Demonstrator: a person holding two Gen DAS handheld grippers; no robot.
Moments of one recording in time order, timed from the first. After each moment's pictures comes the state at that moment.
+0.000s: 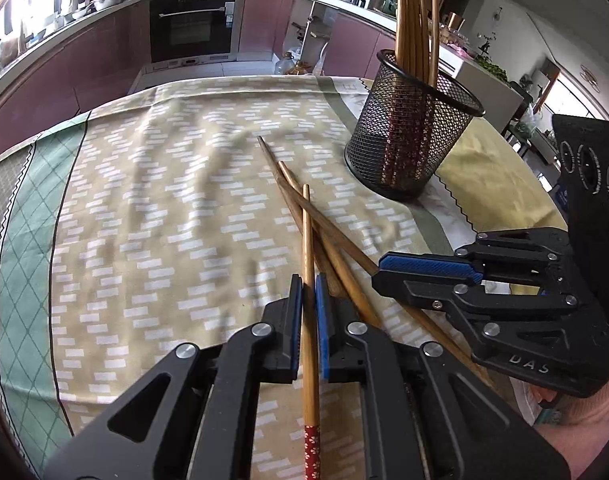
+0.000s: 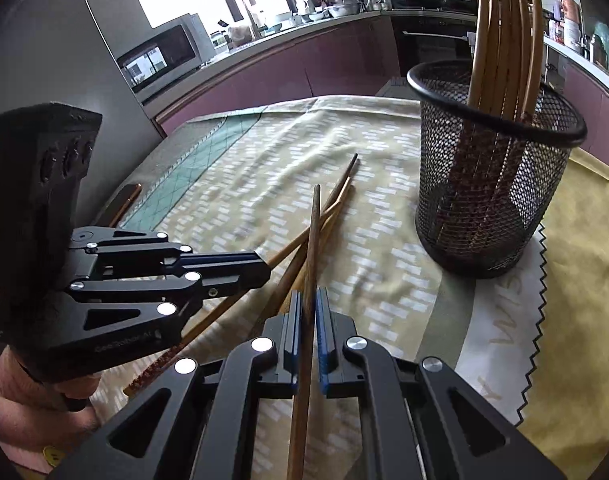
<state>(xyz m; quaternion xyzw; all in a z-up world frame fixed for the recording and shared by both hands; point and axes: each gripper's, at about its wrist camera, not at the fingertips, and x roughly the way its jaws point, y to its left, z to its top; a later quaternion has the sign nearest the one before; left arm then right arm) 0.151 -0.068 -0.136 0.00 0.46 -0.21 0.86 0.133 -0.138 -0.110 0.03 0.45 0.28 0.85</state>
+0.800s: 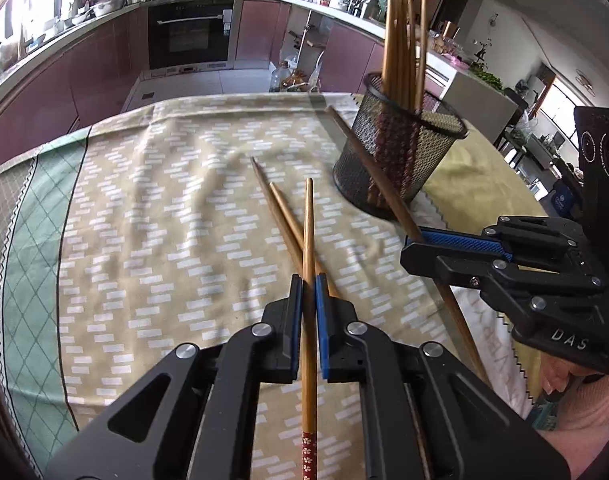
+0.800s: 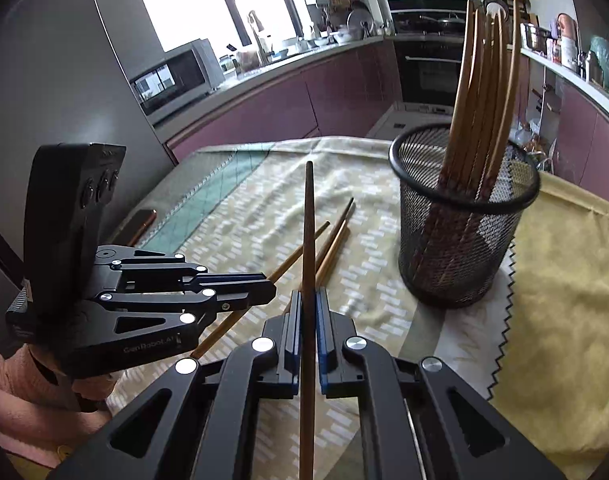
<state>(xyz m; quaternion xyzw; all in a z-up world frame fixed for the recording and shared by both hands) 0.149 -0.067 -0.114 -0.01 0.45 -0.21 0.87 0.123 -0.166 -0.073 0.03 0.39 0.29 0.87</state>
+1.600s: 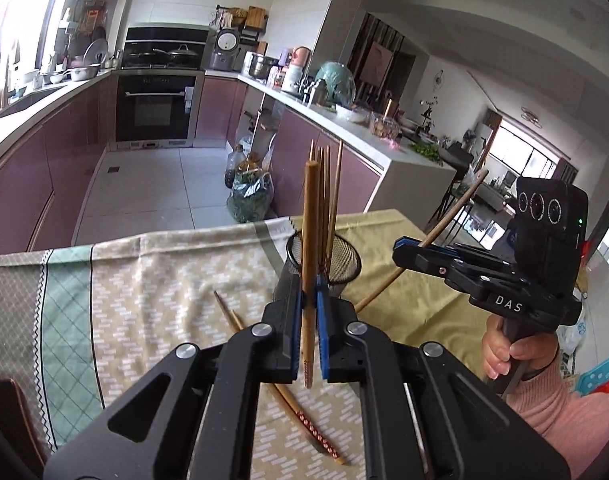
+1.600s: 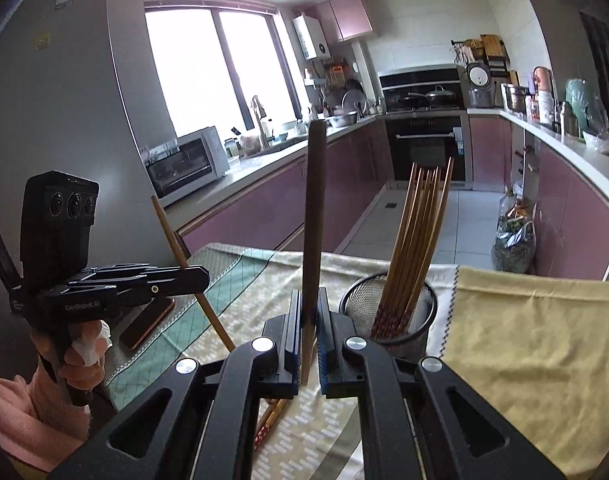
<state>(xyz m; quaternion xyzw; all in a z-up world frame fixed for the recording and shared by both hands) 0.121 -0.053 0.023 -0.05 0.31 -0.29 0.90 0.109 -0.228 0.016 0.07 0.26 0.27 0.92</state>
